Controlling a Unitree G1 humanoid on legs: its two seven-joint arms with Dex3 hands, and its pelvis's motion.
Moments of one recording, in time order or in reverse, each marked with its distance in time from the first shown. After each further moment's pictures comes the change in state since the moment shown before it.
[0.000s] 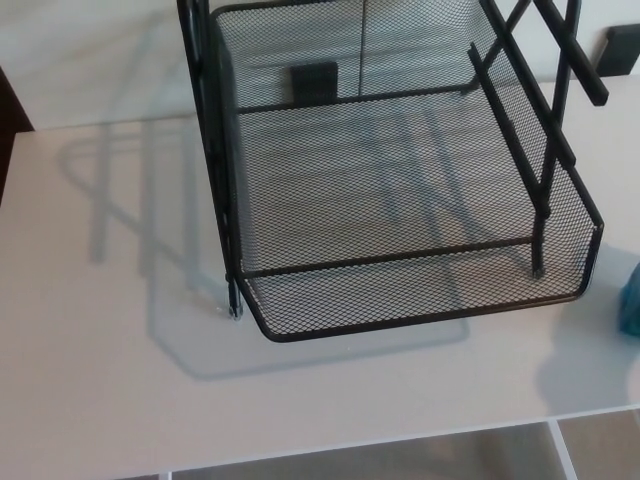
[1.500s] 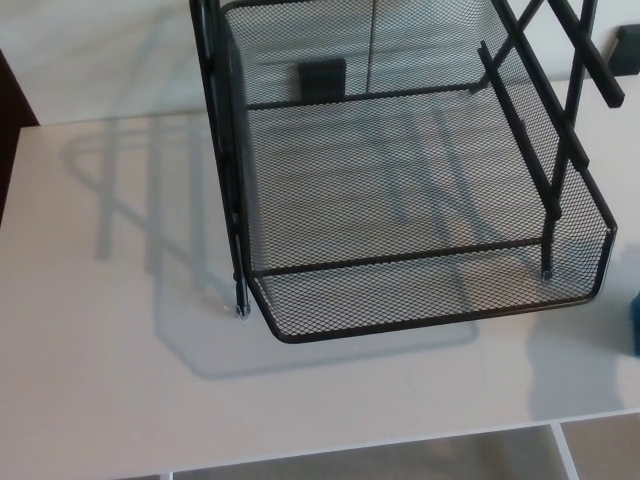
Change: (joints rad) left_arm 0.021 0.029 0.022 -0.082 0.023 0.001 -0.003; right_arm 0.145 -0.176 -0.103 -0.326 -0.029 -0.165 0.141
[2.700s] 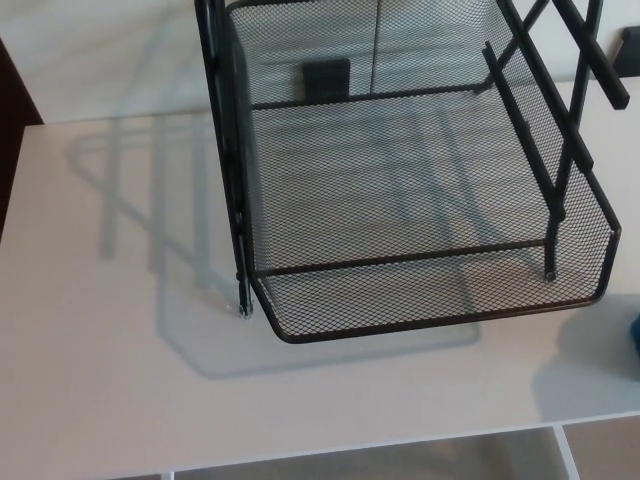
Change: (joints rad) left_arm -0.025 0.000 0.015 0.021 0.000 0.000 0.001; right_arm 0.197 -0.020 0.051 -0.166 -0.113 0.066 0.044
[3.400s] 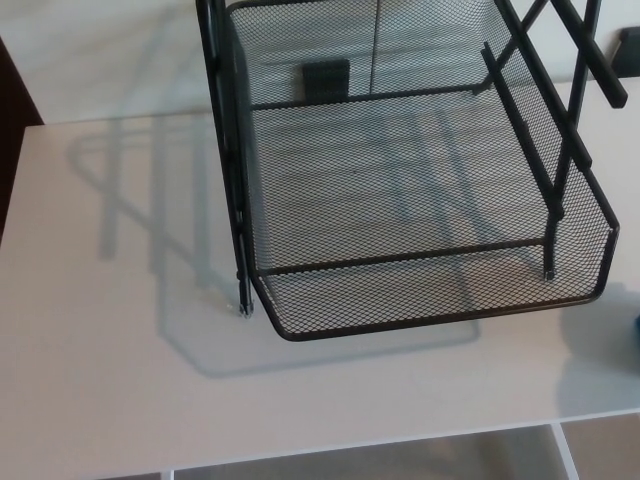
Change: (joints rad) left_arm -0.006 -0.002 -0.001 0.004 0.001 0.000 0.001; right_arm 0.000 0.047 0.014 0.114 -0.054 -0.080 -0.377
